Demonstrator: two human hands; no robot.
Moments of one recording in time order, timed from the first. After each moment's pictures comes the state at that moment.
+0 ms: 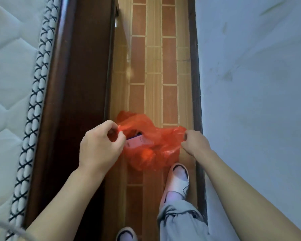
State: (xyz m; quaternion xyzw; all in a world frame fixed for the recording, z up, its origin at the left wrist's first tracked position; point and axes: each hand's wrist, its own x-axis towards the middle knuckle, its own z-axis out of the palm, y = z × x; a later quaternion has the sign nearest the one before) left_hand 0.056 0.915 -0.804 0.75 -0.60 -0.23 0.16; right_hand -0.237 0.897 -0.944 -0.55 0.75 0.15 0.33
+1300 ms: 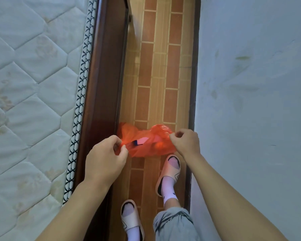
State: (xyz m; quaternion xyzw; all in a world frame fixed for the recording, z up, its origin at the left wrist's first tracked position) left_hand 0.054 0.930 -0.638 0.79 -0.54 -0.29 0.07; right_hand -0.202 0.892 -0.785 -0.49 0.79 -0.07 0.38
